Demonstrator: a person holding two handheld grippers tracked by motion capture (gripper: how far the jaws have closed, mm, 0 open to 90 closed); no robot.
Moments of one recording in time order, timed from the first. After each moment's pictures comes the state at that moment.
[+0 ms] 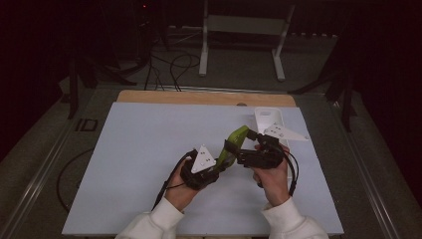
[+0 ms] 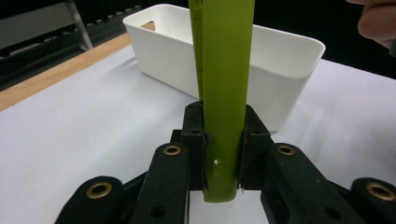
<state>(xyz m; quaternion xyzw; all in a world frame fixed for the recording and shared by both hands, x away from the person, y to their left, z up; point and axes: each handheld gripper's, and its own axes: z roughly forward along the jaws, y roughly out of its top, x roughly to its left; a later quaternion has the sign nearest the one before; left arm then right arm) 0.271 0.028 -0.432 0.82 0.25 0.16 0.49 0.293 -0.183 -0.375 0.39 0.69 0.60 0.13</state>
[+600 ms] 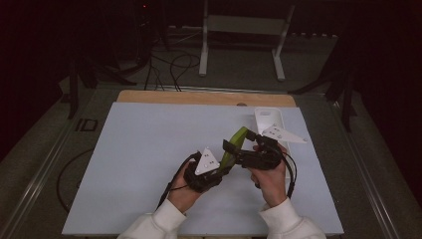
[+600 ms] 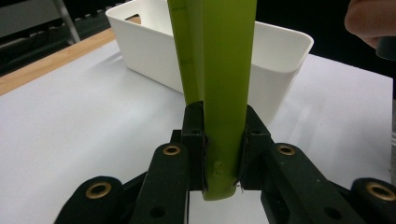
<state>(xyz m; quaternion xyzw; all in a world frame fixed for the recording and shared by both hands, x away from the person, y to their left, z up) 0.269 0.022 -0.436 0.82 0.25 0.15 0.49 0.291 -0.179 -0.377 0.40 0.68 0.60 0.13</state>
